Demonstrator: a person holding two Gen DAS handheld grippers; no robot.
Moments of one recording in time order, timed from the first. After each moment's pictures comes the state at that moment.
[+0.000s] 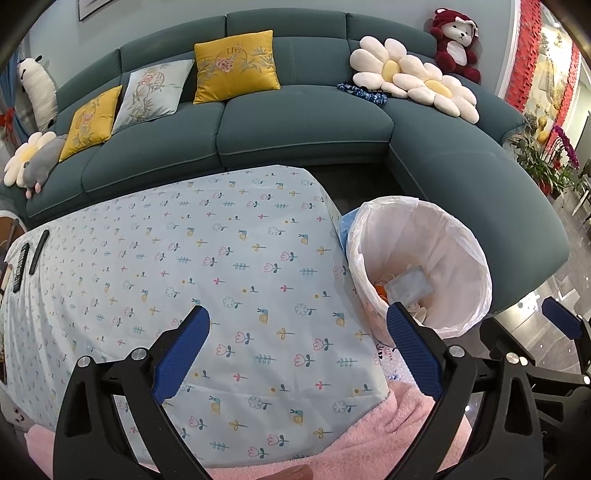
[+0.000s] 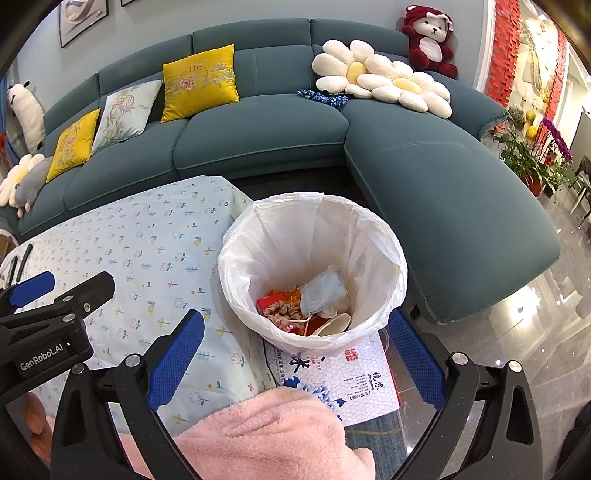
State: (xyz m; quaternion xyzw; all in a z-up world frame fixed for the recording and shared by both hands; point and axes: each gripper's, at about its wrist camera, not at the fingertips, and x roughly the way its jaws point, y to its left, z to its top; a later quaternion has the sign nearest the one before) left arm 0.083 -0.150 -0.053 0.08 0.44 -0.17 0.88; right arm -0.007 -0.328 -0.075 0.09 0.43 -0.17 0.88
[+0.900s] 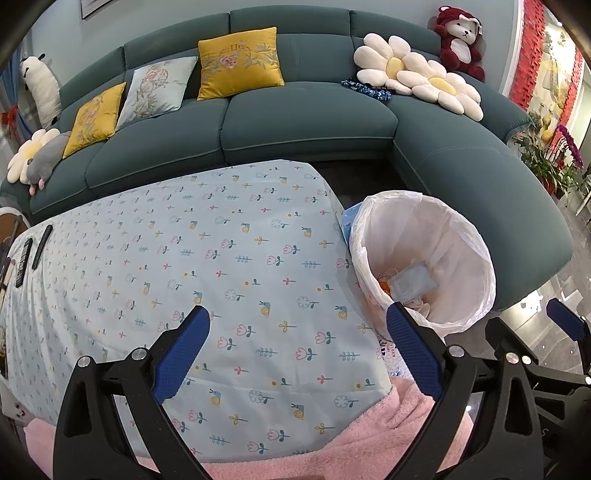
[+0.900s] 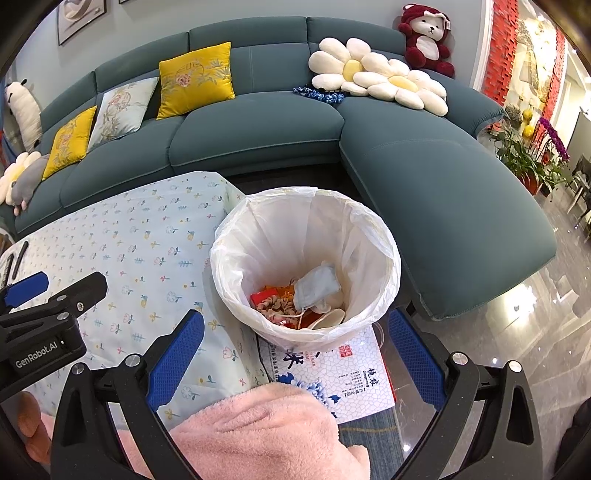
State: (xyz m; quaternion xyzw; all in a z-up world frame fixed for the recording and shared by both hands) left arm 0.078 -0.149 -0.056 0.08 0.45 -0.16 0.88; right arm -0.013 -0.331 -0.081 0.08 0.44 -0.18 0.88
